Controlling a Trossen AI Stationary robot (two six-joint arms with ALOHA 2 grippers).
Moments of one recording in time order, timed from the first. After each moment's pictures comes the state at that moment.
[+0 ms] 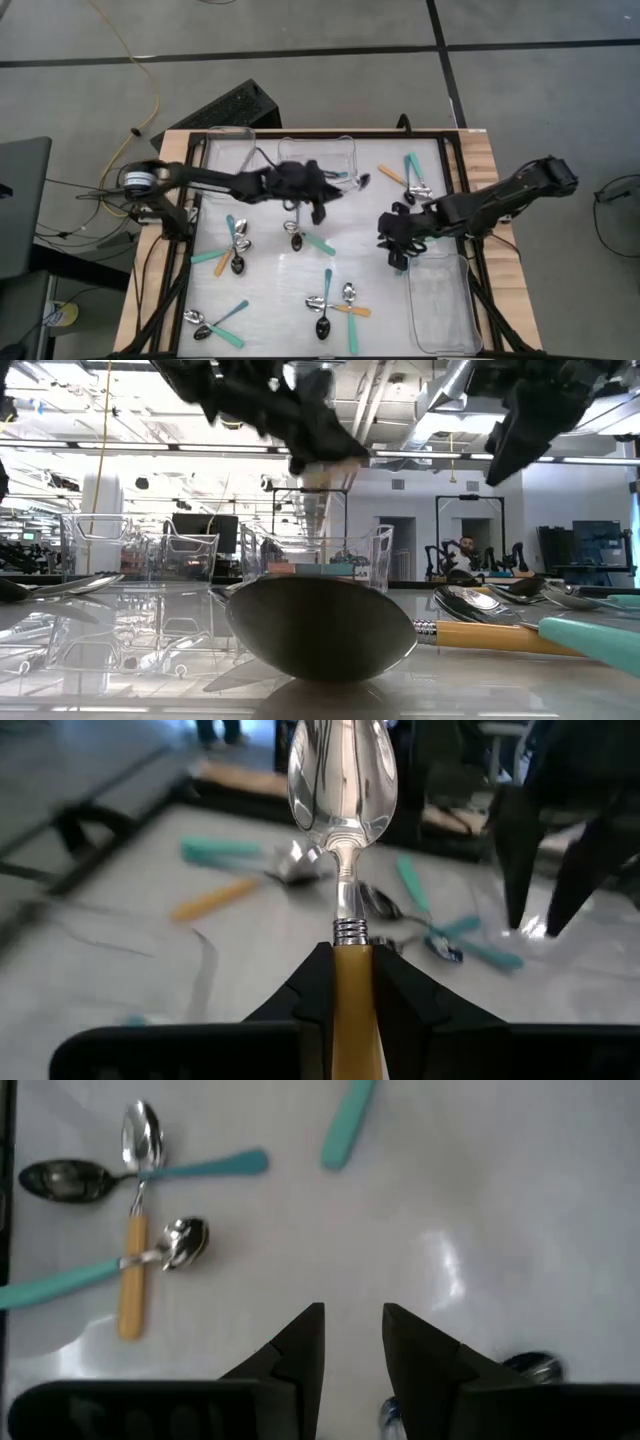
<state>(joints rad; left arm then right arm) 0.16 1.63 1.02 0.26 0.00 -0.12 0.29 1.20 0.84 -0.57 0.14 0.47</state>
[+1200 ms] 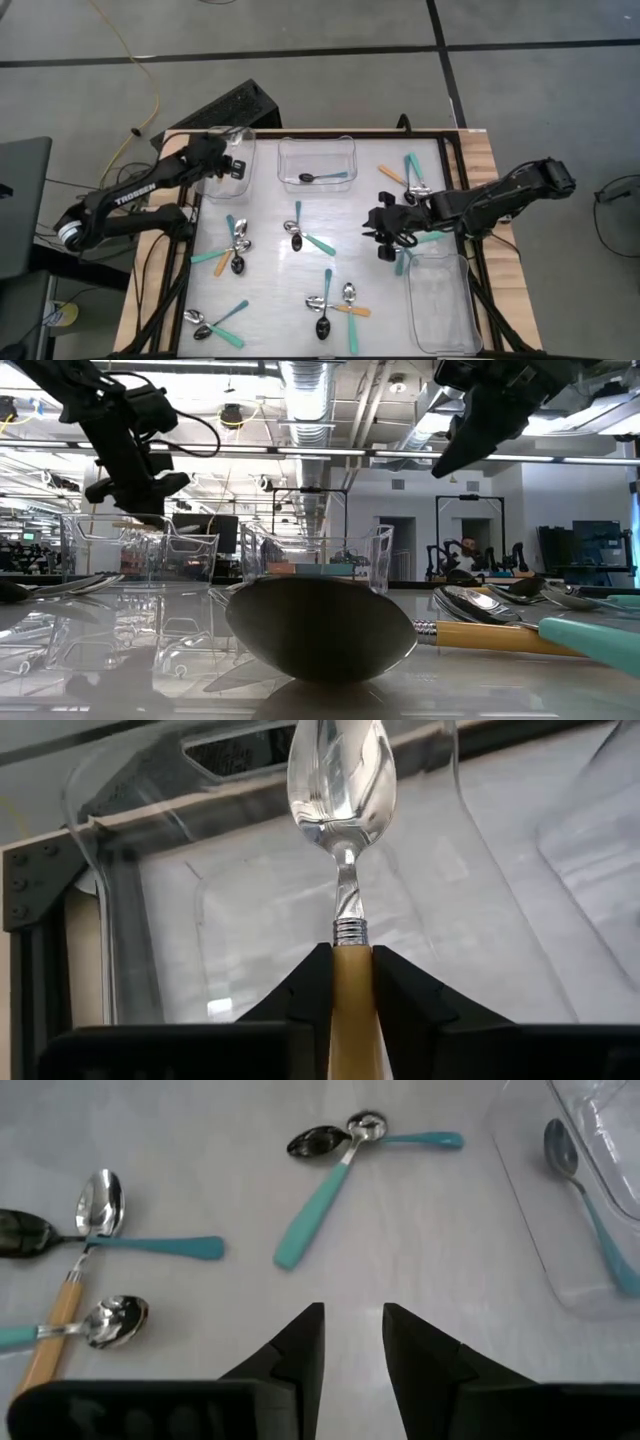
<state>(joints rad) 0.79 0.92 0.57 -0.53 -0.37 -0.36 0.22 1.25 0.84 -0.38 0.21 0.21</state>
